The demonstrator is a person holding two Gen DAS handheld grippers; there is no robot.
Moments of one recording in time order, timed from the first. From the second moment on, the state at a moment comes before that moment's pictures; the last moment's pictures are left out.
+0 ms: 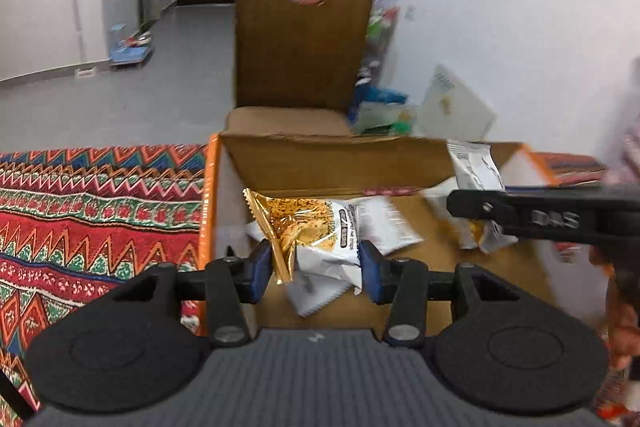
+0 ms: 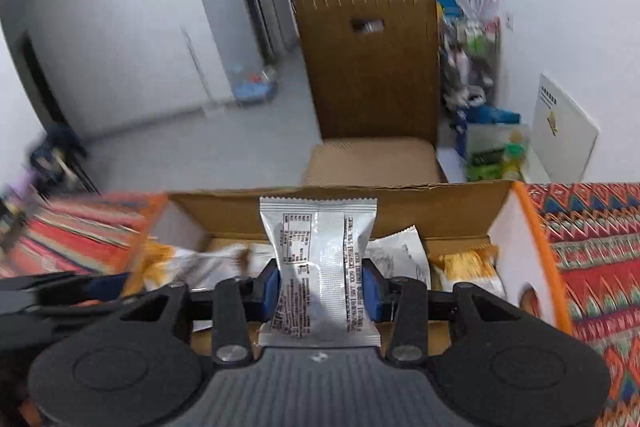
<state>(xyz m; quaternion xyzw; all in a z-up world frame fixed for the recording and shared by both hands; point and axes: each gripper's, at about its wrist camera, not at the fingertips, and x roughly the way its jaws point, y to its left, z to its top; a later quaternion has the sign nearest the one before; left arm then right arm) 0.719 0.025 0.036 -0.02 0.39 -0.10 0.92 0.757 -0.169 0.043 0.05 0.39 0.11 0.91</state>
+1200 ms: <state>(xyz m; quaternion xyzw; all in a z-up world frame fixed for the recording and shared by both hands) 0.443 0.014 0.197 0.00 0.22 -0.12 0.97 0.521 -0.236 0.193 0.01 0.28 0.08 0.96</state>
